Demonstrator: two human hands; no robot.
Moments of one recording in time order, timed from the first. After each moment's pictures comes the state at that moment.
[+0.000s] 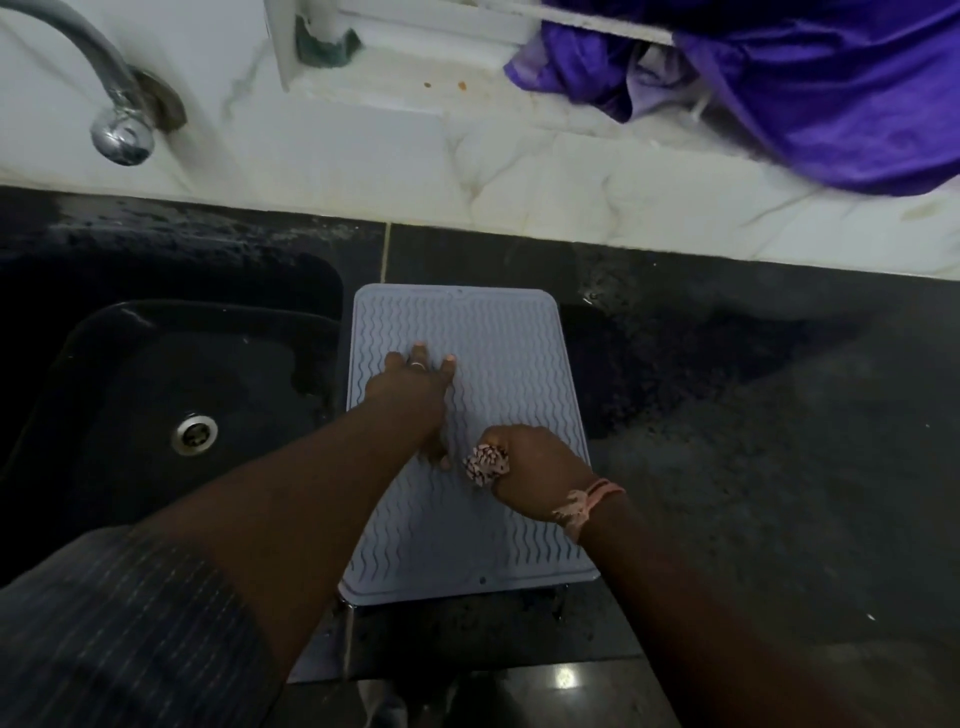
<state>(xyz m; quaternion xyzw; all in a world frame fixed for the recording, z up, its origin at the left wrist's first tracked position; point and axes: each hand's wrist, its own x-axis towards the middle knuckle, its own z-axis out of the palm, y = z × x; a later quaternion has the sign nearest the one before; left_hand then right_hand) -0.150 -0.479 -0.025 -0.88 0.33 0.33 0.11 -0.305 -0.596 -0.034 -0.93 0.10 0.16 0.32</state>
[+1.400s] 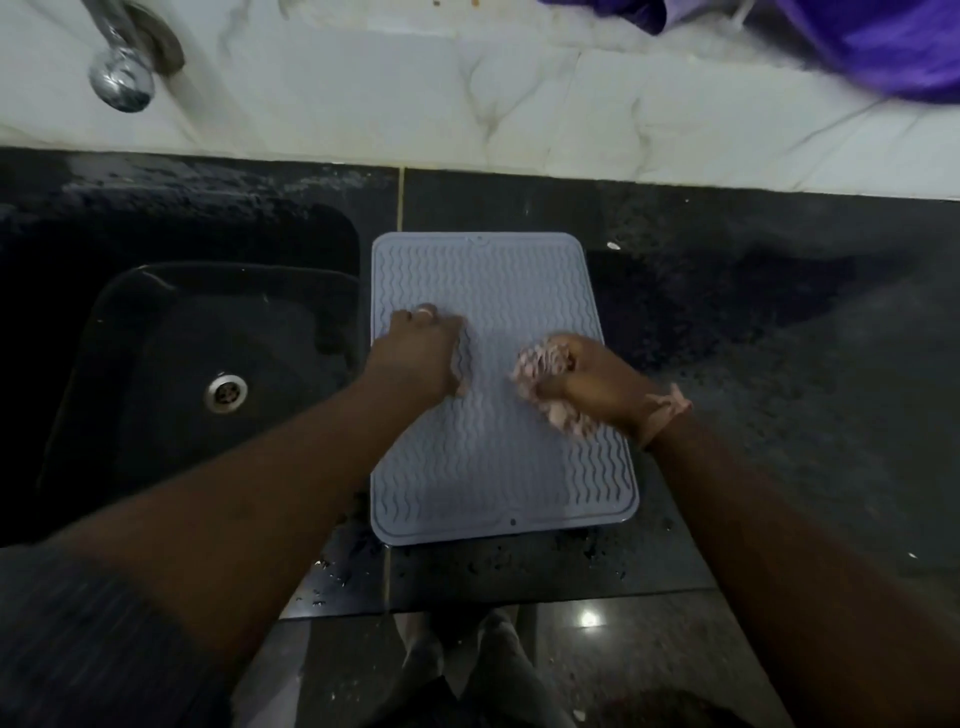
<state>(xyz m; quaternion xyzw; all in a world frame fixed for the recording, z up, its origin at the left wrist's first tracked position) -0.163 -0.445 -0.023 -0.92 0.33 0.23 -0.04 -0.294 -0.629 -0.014 -0.82 0.24 0.15 0.49</state>
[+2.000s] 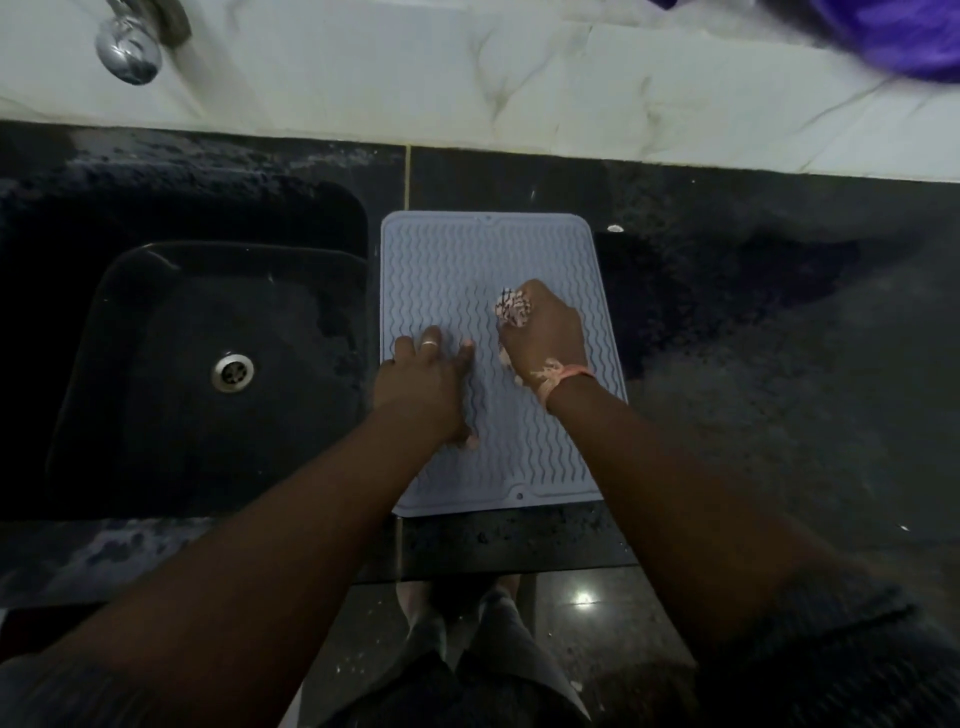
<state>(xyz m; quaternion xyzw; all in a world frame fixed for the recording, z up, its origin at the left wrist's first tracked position) -0.208 -0.417 -0.040 -0.90 0.34 0.26 0.07 -0.247 -0.577 -0.055 -0.88 0.31 -0.07 0.34</state>
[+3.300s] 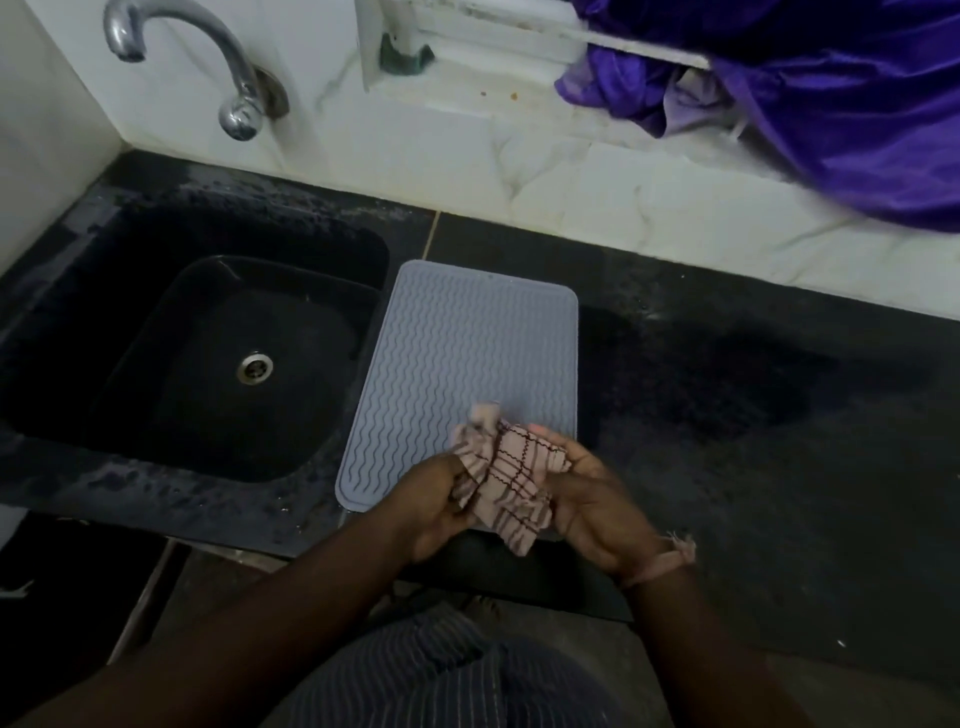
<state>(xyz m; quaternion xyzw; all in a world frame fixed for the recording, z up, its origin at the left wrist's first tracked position) -0.334 -0.443 -0.029 -0.51 -0.22 0.47 -0.69 -0.411 -0.619 -0.022 -0.40 0.30 0.08 0.86</state>
